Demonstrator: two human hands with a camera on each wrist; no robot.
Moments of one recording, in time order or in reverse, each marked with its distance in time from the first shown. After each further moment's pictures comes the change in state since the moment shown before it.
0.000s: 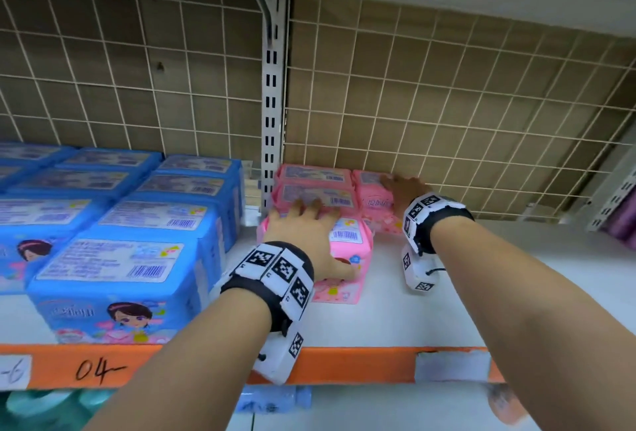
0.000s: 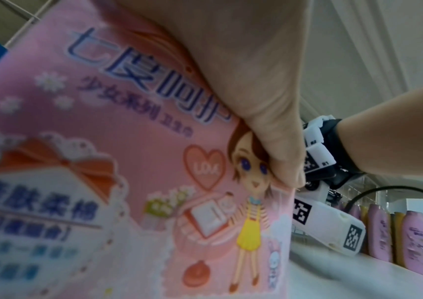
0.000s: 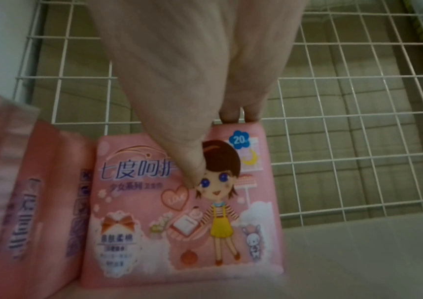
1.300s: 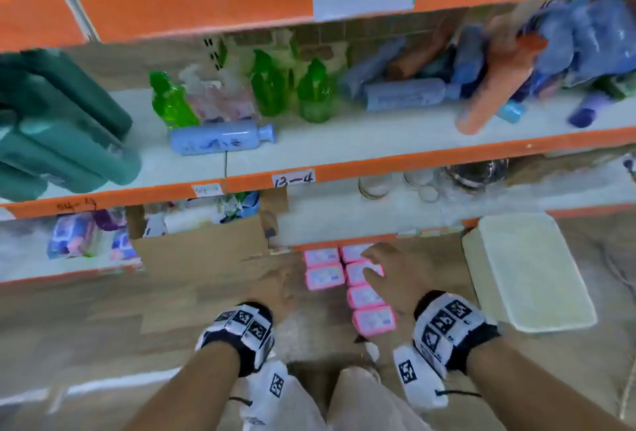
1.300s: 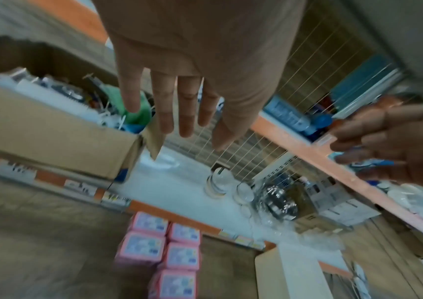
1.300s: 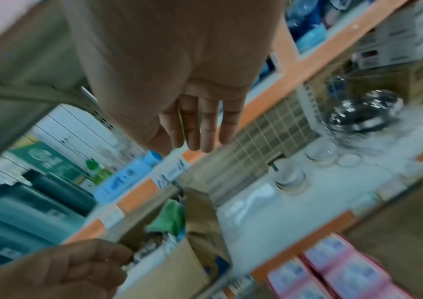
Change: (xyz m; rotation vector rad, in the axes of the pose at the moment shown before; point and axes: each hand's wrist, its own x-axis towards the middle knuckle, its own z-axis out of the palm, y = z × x) left_hand -0.323 0.129 0.324 -0.463 -0.879 -0.334; right_hand -0.453 -0.028 0.321 0.920 -0.534 -0.022
